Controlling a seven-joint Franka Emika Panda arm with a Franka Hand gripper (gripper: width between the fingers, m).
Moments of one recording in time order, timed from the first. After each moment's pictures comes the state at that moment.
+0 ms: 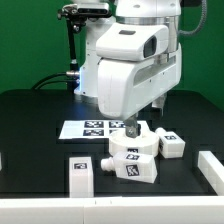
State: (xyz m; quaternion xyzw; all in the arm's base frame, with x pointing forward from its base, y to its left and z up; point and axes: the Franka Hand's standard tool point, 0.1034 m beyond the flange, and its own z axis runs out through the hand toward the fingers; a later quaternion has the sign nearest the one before) arm 0.561 0.032 0.091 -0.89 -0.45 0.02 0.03
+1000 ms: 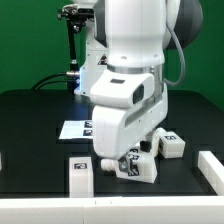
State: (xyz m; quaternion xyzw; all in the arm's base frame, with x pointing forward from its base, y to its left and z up) arm 0.535 0.027 0.014 -0.88 -0.47 0.00 0.03
